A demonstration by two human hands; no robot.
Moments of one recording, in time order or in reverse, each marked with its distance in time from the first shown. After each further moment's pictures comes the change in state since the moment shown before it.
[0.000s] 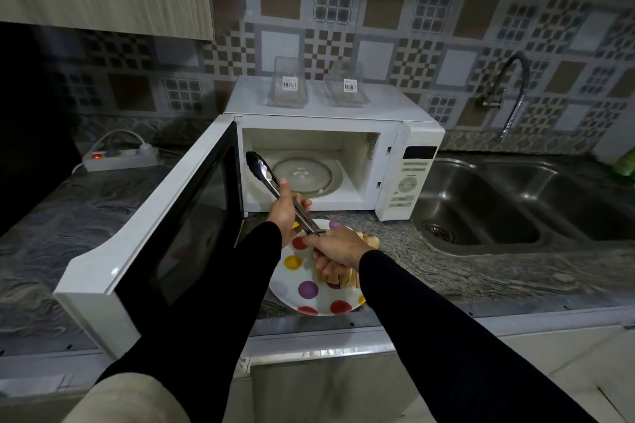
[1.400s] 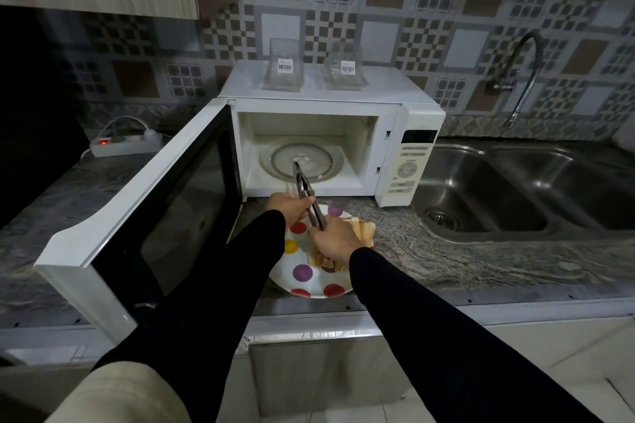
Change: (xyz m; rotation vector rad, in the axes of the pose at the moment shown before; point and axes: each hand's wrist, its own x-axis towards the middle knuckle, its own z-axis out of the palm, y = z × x) left_hand -0.006 -0.022 0.003 0.357 0.046 0.051; right_hand -0.002 0.019 0.005 -0.106 0.104 -0.145
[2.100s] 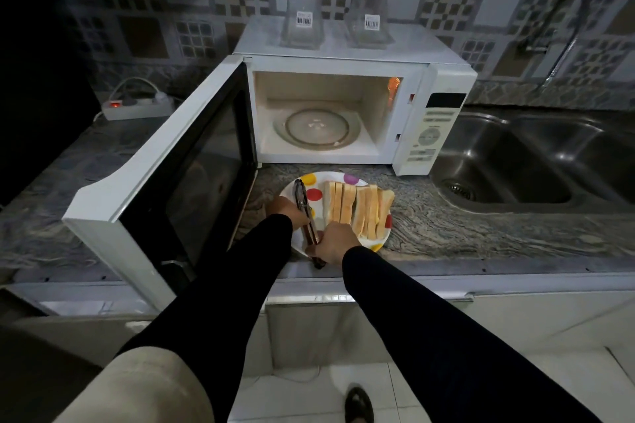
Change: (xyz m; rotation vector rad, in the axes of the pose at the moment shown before) left_hand -0.011 -0.059 -0.027 0.782 0.013 -0.161; right_hand -0.003 0.029 0.057 -0.349 -0.152 0.068
